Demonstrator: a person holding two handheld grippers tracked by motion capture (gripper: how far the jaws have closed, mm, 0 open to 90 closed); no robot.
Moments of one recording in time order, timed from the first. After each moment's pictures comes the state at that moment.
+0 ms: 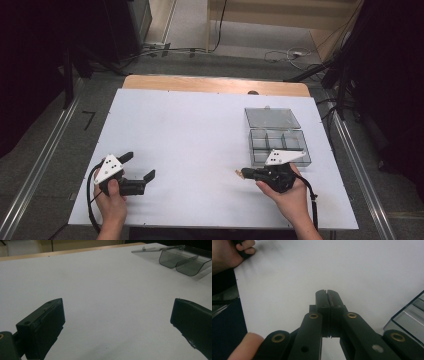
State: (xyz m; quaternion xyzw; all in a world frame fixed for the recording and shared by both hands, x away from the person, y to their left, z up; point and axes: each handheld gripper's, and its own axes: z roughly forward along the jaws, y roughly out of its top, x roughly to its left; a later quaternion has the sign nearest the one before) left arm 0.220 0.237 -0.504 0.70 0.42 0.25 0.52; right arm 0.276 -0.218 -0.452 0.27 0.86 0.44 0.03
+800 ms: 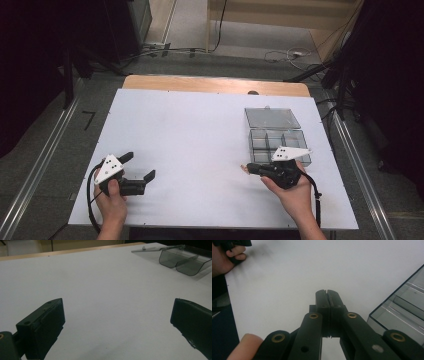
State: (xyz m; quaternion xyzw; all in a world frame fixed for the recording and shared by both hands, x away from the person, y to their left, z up) left arm 0.220 0.237 -0.504 0.70 0.42 0.25 0.52; right arm 0.284 -0.231 -0.450 0.29 0.85 0.44 0.05
